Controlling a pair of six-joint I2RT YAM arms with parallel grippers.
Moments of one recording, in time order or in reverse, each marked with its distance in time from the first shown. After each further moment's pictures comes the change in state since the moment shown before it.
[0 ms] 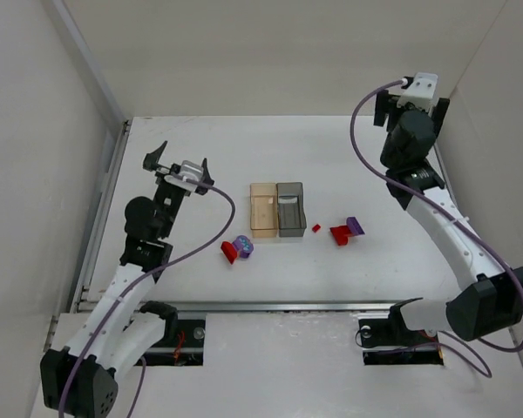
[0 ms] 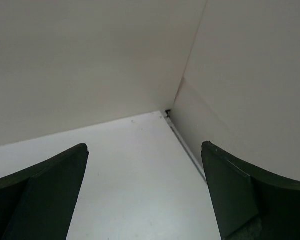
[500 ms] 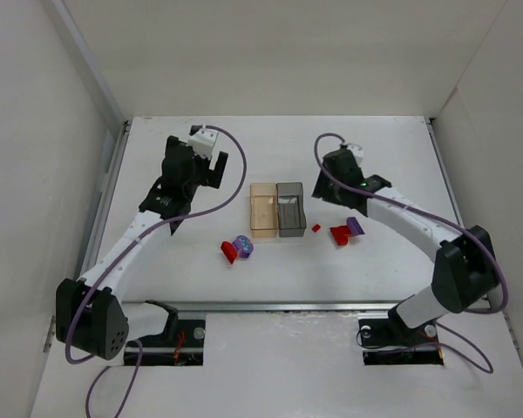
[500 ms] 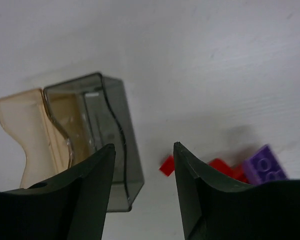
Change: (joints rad) left arm -0.063 0.398 0.381 -0.582 -0.243 -0.260; right arm 0.168 0.163 -0.108 -0.640 -0.386 0.868
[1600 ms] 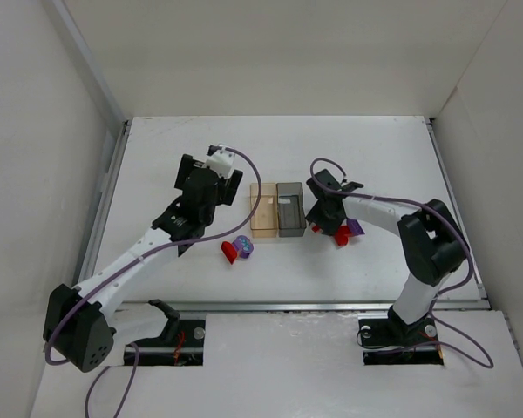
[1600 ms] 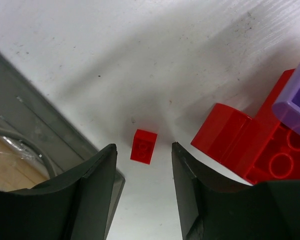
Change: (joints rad) left arm -0.243 -0.088 -0.108 -0.004 -0.332 -0.044; right arm 0.092 0.267 -0.040 -0.186 -0.047 0.559
